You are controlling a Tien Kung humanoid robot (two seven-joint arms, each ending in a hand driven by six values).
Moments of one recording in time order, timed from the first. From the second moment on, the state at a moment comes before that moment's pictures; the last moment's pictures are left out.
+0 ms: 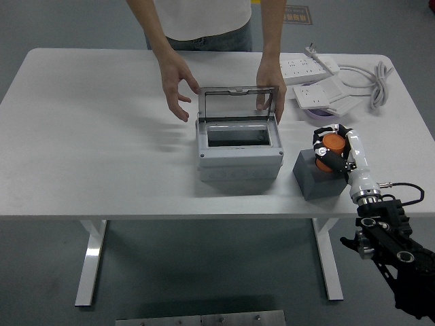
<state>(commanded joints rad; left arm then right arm) -0.24 0.29 -0.92 -0.44 1.20 0.07 0.56 0.27 -0.24 1.06 0.96 -1.04 -0.31 0.53</state>
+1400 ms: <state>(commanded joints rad) -0.23 0.31 -0.91 -0.44 1.17 0.11 0.56 0.45 -0.36 0.99 1.20 -1.78 -0.19 0.10</state>
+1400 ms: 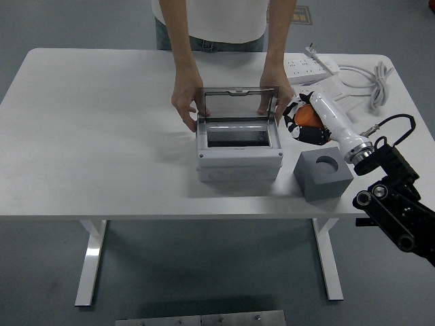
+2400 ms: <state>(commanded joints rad) -0.23 0.33 -0.93 -0.45 1.20 0.09 0.59 0.74 -0.14 0.74 1.03 -1.96 -0.10 -0.08</state>
